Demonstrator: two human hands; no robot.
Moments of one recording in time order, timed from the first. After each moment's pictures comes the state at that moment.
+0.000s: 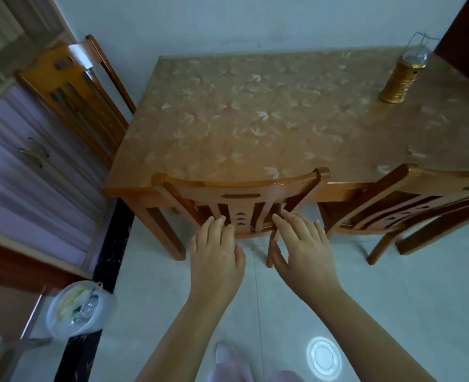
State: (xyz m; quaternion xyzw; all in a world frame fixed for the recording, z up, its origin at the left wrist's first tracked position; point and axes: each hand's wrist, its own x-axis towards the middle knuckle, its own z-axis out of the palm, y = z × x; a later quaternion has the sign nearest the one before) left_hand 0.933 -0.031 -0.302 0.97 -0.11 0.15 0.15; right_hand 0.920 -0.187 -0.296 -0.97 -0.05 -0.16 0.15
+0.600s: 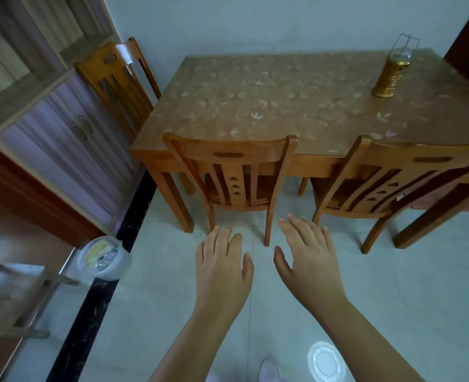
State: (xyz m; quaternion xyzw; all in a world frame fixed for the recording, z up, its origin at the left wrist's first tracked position) left_hand 0.718 -0.111 -0.272 0.98 -0.04 0.16 0.11; right_hand 0.728 -0.259 -0.268 -0.96 -0.08 -0.20 0.16
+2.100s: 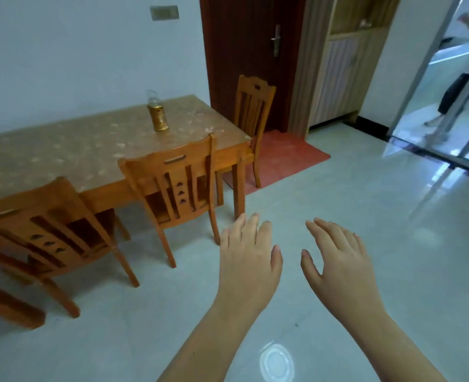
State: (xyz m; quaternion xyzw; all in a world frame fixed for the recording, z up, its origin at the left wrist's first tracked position) left_hand 0.447 -0.531 -0.195 0.87 -0.40 0.19 0.20; right_hand 0.353 -0.646 -0.209 -0.91 0.22 -0.34 0.06
